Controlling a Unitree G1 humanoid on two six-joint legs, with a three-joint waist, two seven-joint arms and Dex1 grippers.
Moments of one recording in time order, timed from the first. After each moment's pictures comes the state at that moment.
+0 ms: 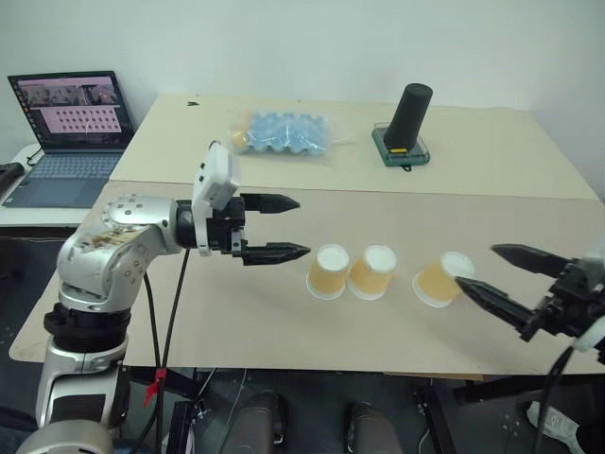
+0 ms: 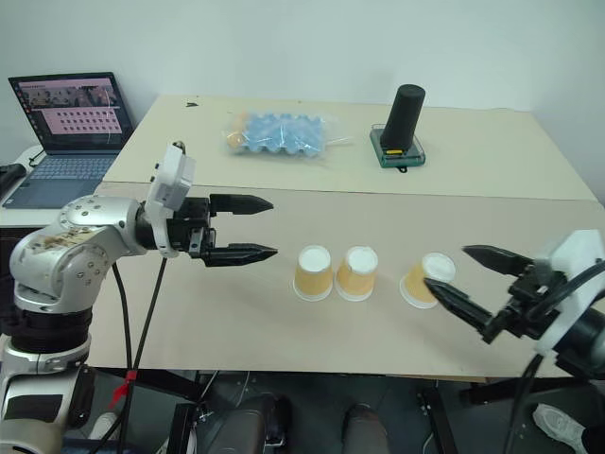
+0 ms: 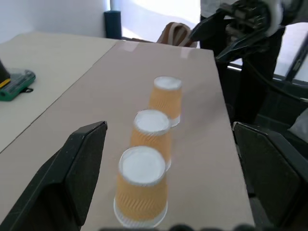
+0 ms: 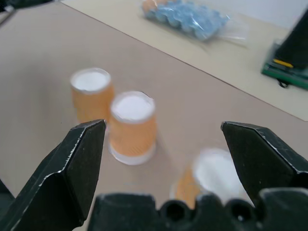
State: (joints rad) left arm -0.66 0.66 0.03 -0.34 -0.66 0.82 -1.14; right arm 0.33 -0.88 -0.77 -0.63 0.84 0.65 0.74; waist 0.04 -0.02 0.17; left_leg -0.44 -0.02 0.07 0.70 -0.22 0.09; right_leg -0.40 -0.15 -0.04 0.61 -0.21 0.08
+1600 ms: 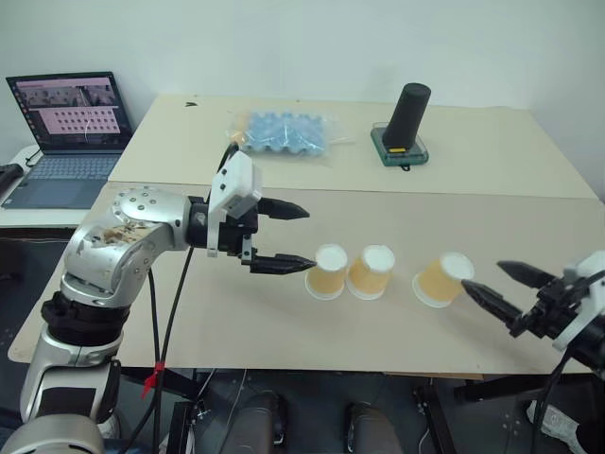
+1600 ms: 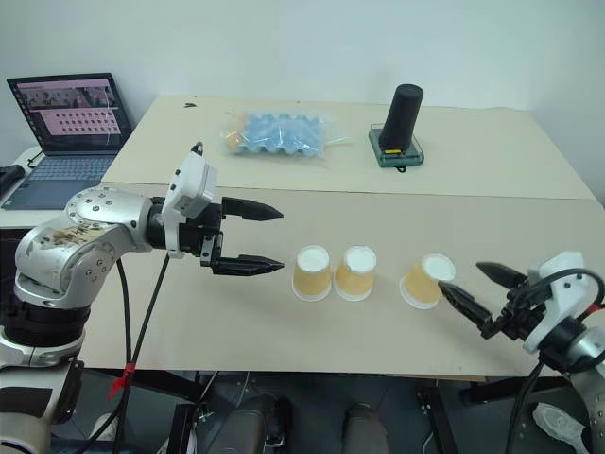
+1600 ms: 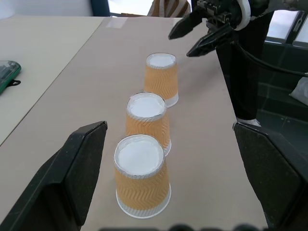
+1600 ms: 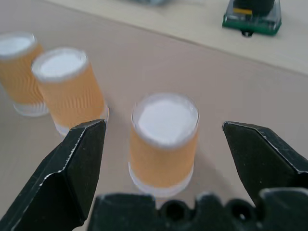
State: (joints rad) left arm -0.72 0.71 -0.09 -0.30 -0.59 0.74 -1.14; right arm 0.26 -0.73 -0.57 -0.44 0.62 0.53 0.75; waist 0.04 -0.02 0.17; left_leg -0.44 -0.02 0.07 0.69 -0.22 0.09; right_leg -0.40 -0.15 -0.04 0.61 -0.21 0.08
